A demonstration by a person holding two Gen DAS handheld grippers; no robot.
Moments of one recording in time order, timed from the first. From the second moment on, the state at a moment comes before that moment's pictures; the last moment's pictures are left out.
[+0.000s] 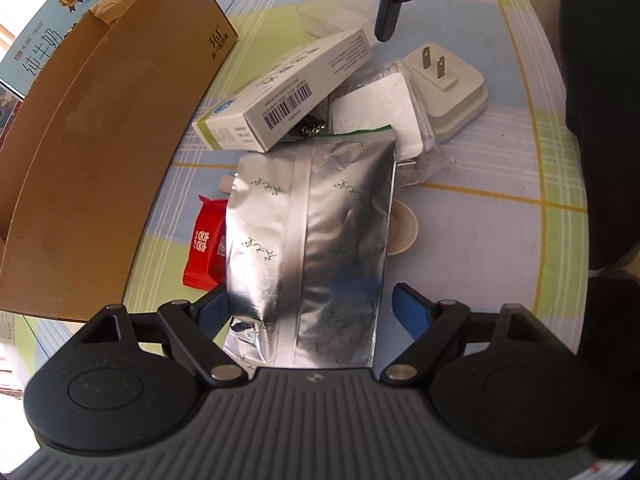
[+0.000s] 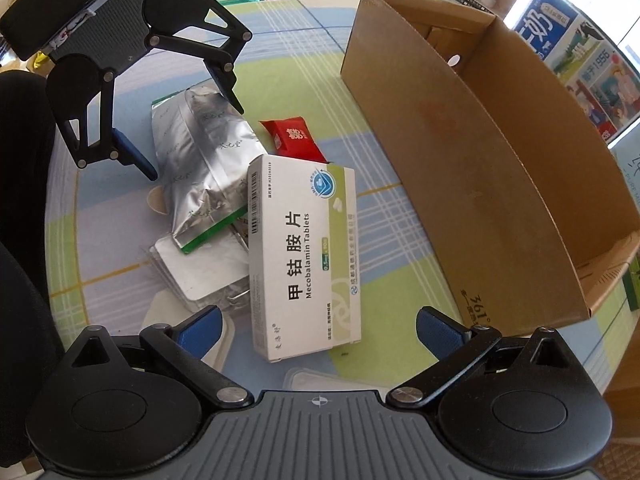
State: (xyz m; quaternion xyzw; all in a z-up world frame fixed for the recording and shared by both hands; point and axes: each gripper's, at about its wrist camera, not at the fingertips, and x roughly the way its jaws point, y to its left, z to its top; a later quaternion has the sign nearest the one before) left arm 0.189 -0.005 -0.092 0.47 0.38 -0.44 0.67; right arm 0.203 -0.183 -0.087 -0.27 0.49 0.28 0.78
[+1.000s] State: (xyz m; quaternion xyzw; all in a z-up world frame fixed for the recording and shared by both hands) left arm 0.213 0.004 -0.094 0.43 0.42 -0.46 0.65; right arm 0.254 -0.177 -0.117 -0.23 0.53 0.35 0.74
